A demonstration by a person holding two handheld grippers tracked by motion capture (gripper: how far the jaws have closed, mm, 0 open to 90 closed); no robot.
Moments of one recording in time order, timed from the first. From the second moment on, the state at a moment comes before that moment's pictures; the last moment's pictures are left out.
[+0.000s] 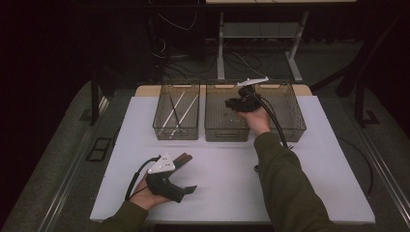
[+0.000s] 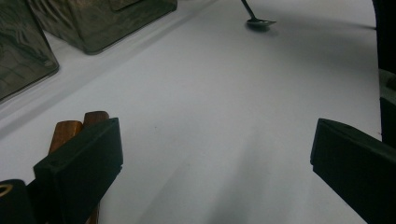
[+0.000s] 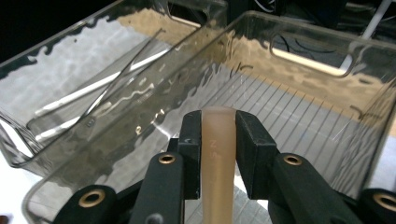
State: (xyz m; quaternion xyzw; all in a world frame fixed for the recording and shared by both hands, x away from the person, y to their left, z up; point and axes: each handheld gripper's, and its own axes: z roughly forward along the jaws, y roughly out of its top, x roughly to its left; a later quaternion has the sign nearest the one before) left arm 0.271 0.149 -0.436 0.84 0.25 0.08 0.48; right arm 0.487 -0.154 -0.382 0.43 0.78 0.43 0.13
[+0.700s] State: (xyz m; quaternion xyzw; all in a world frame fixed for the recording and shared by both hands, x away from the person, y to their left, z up) left arm 0.271 0.148 -0.436 0.84 0.25 0.07 0.47; right arm 0.472 -0.161 -0.370 0.43 0.79 0.43 0.12
